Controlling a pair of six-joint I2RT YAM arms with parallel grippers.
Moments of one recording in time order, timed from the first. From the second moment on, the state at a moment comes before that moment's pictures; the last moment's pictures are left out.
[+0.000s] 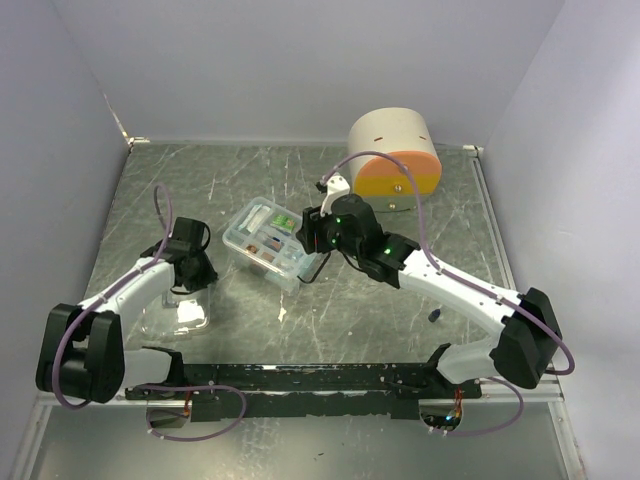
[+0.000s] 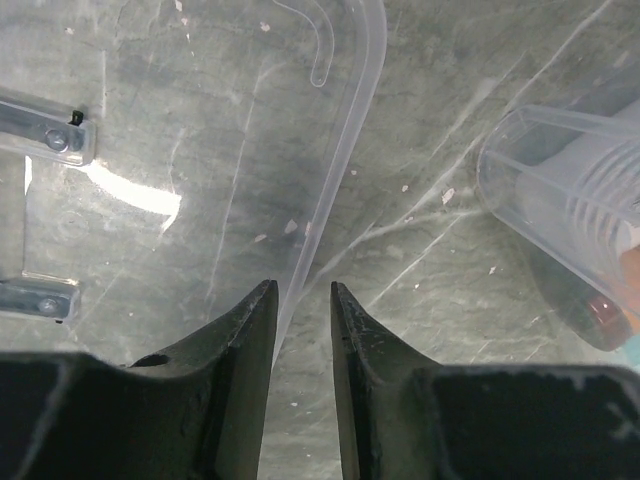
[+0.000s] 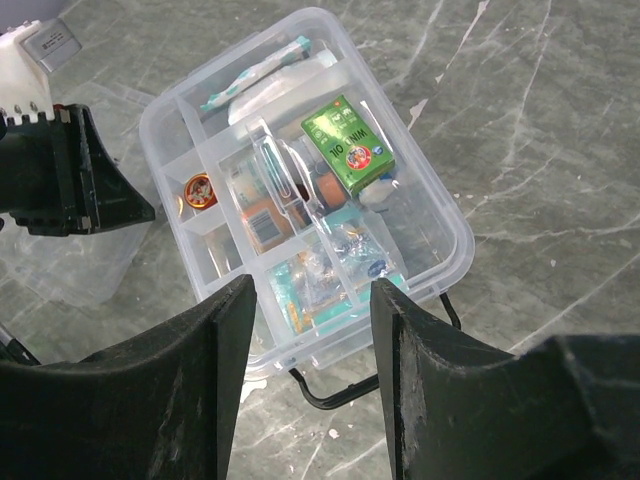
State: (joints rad) left arm -0.20 1.27 0.65 -0.50 -0.13 -0.67; right arm 0.84 1.34 1.04 -0.13 0.13 0.32
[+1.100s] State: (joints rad) left arm -0.23 1.25 0.64 -0.46 -0.21 -0.68; right arm 0.84 1.29 1.02 -0.12 0.10 0.33
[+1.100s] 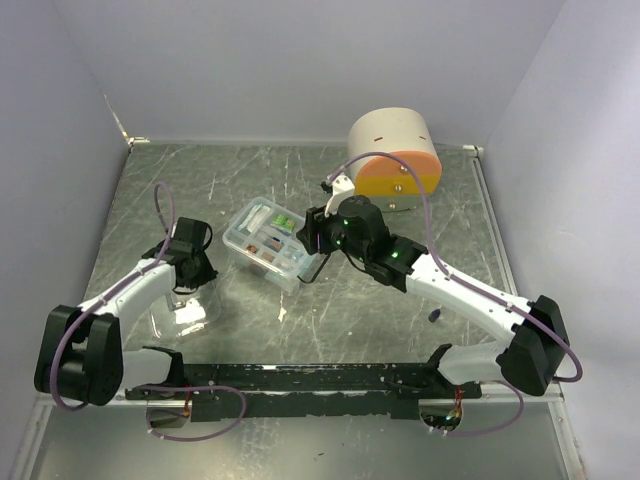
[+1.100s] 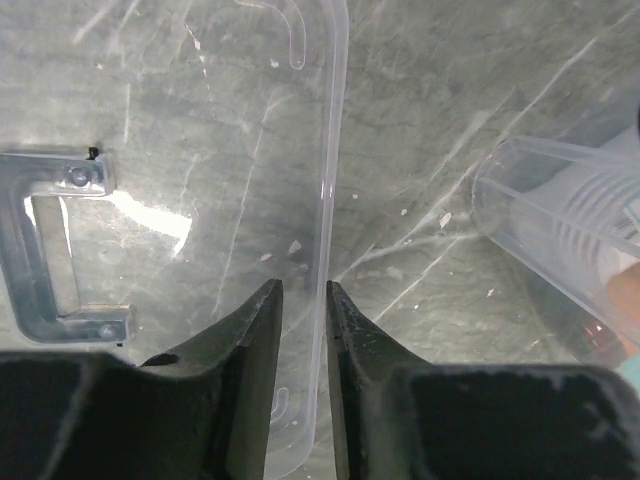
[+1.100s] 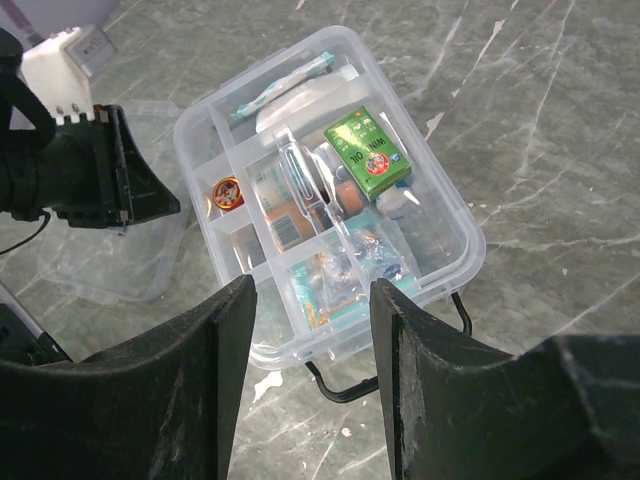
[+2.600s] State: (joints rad) left arm -0.26 0.82 1.09 -0.50 -0.22 -0.74; right arm 0.94 1.31 1.00 0.04 -0.08 0.34
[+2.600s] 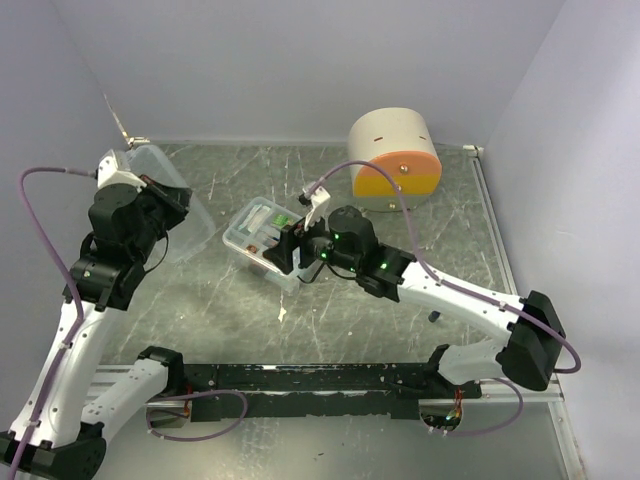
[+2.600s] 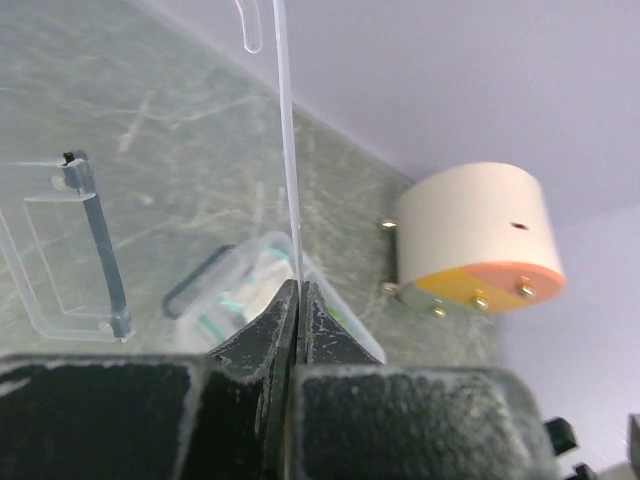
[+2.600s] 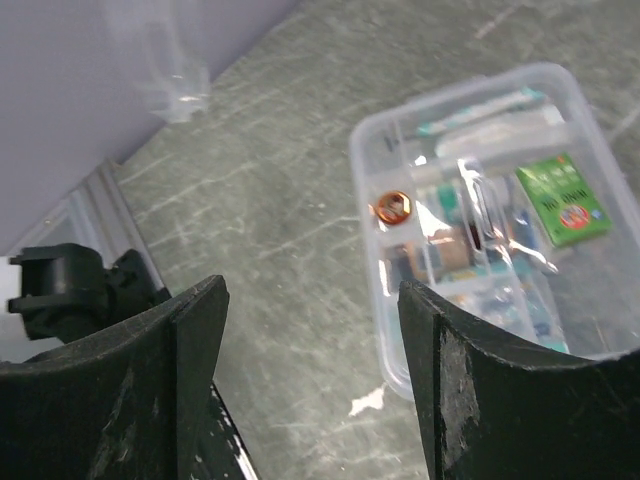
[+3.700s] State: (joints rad) left arm -0.26 0.81 1.02 -0.12 0.09 -1.22; right arm 1.07 1.58 1.20 0.43 0.14 0.09
